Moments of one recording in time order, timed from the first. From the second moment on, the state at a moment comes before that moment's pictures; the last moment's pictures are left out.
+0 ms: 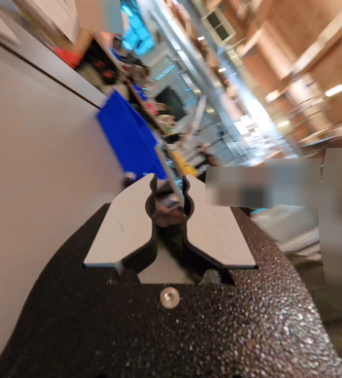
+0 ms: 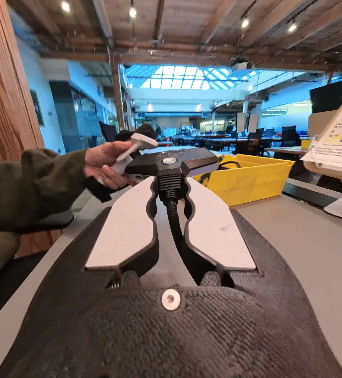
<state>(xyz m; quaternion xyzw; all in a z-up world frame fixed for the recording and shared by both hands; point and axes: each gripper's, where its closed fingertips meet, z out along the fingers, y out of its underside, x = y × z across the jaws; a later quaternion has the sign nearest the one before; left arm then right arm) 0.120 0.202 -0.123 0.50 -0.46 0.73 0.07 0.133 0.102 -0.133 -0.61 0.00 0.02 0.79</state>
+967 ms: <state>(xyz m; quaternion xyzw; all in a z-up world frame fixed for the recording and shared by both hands) 0.272 0.356 -0.180 0.58 -0.71 0.35 -0.19 0.142 0.082 -0.123 -0.55 0.01 0.05 0.83</state>
